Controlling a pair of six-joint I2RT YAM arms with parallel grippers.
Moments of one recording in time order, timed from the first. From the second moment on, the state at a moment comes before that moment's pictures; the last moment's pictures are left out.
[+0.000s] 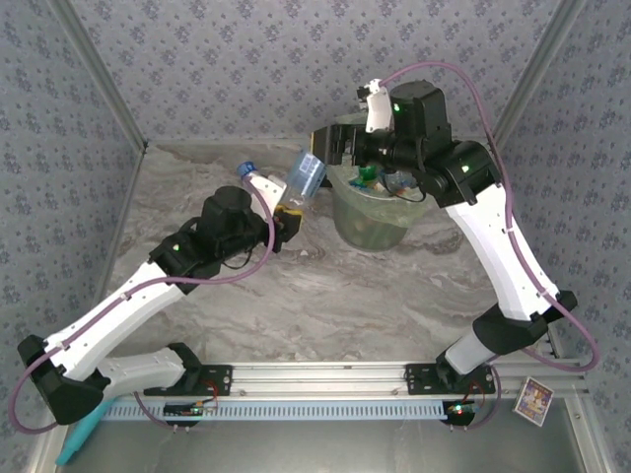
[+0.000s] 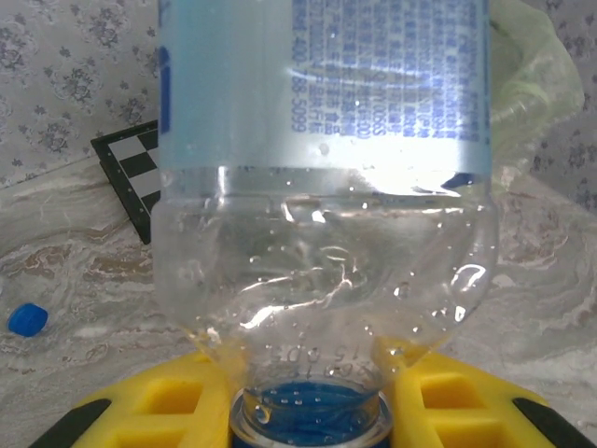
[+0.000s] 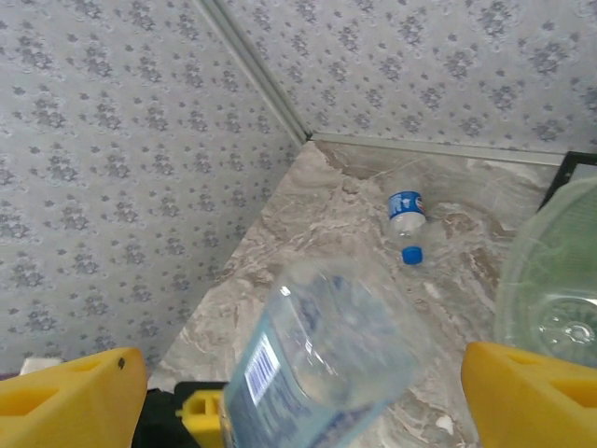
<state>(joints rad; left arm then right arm) -0.83 1.09 1.16 -0.47 -0.06 -0.15 0.61 1.56 2.12 -0.94 -0.25 0.44</state>
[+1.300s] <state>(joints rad) -0.92 1.14 1.29 -0.56 -0.09 -0.12 0.53 1.53 1.96 -0.88 -0.49 0.53</state>
